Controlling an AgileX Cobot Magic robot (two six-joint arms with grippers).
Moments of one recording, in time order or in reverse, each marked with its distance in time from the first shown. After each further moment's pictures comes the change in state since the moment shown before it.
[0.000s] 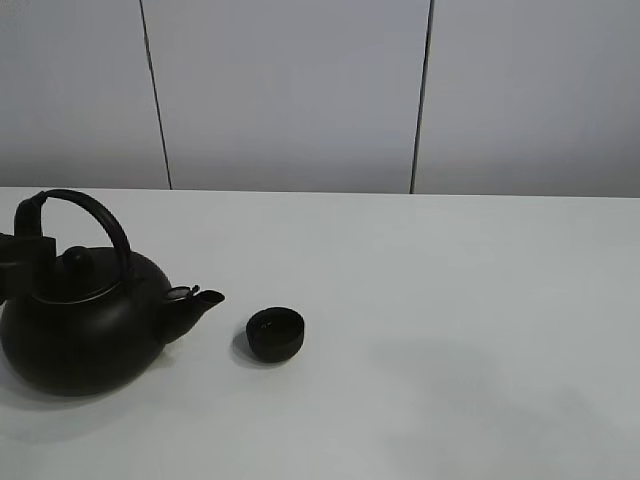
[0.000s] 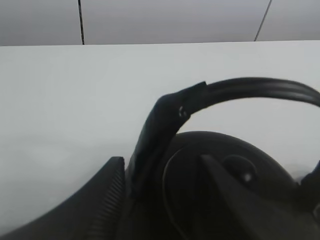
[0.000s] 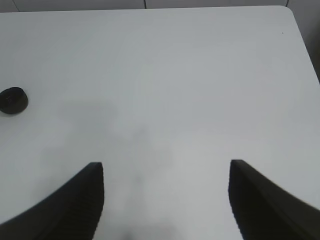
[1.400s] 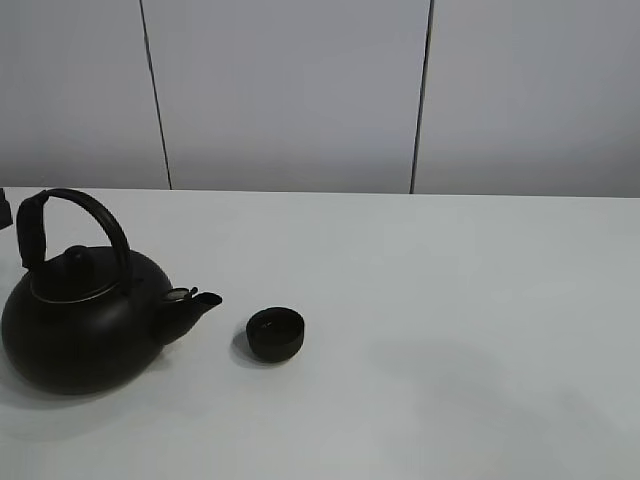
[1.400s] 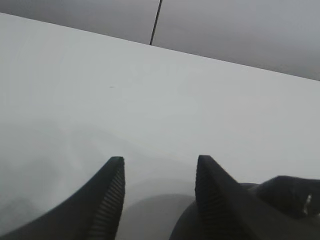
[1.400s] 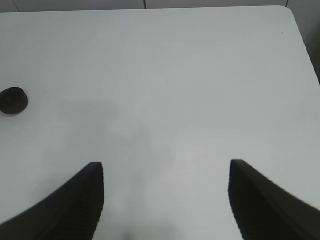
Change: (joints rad) left arm 0.038 -0.139 -0.107 -0.142 0.319 -0.166; right arm 0.000 0.000 0.000 0.000 -0.001 0.000
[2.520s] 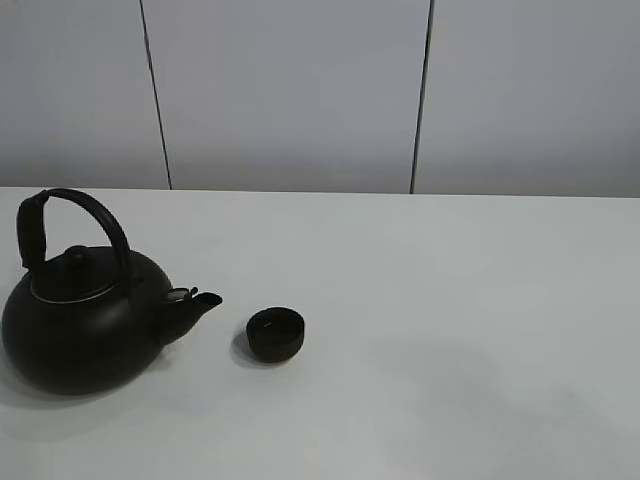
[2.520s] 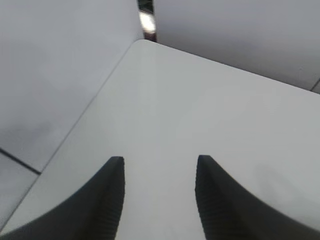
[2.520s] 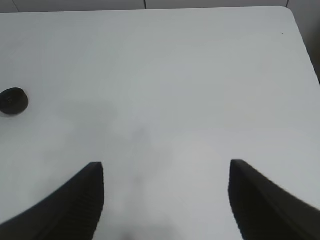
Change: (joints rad) left arm 0.306 -0.463 -0.657 0.045 1.375 0.095; right arm 0.000 0.000 0.000 0.000 -0.001 0.000
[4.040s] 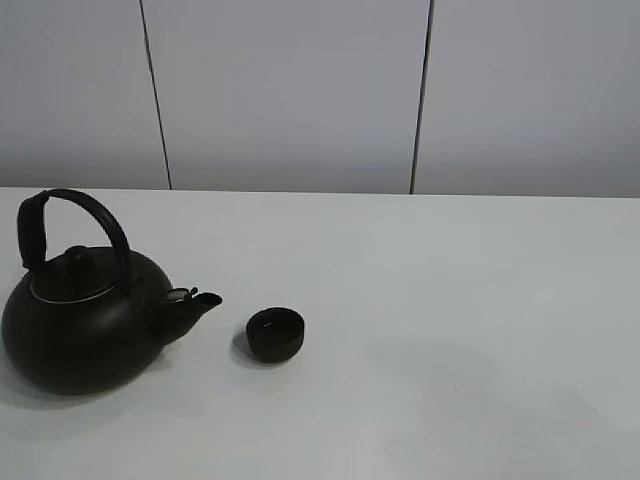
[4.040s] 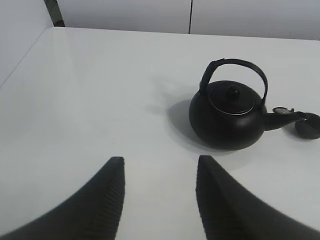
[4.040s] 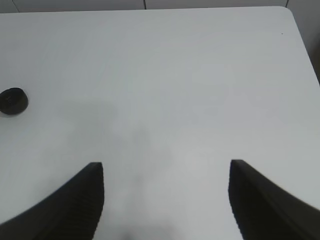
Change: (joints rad) left arm 0.045 -1.206 0.399 -0.440 0.639 0.430; right arm 0.000 0.000 0.000 0.000 0.001 0.000
